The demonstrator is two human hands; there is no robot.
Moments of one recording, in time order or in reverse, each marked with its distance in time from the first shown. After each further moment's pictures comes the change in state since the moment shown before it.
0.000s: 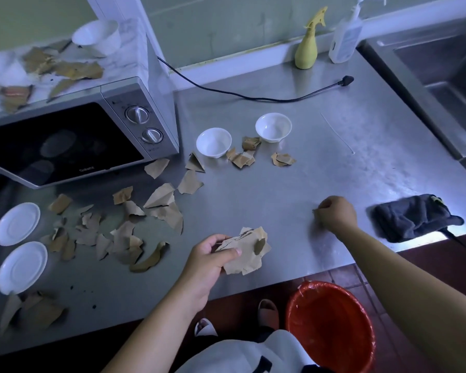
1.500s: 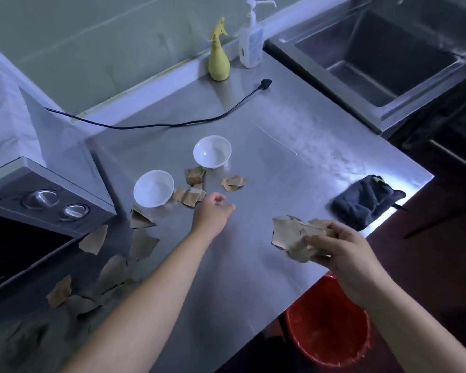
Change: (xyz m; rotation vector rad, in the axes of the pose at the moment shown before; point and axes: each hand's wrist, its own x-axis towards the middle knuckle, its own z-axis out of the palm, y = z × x) left_hand 0.222 0.071 0.083 0.688 -0.088 0.241; right_hand -0.136 -0.035 -0.058 1.204 -0.008 0.150
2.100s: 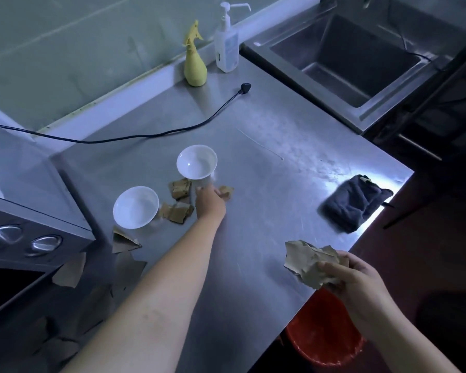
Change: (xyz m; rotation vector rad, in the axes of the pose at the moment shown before) left_hand 0.101 0.022 0.046 0.285 0.078 0.099; right_hand -0.004 0.027 -0.013 0.056 0.253 0.054
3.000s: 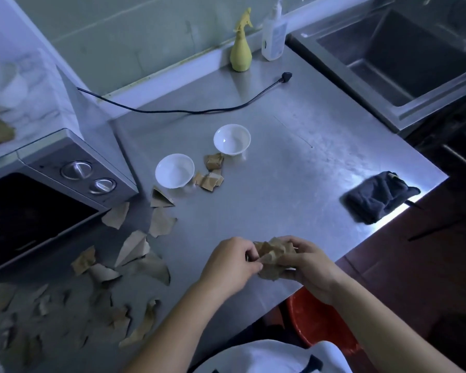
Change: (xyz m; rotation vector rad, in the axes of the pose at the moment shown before) left_hand -0.244 -0.021 -0.095 0.096 -0.359 0.226; right_hand -0.015 0.030 0.054 -0.203 -0.565 0.206
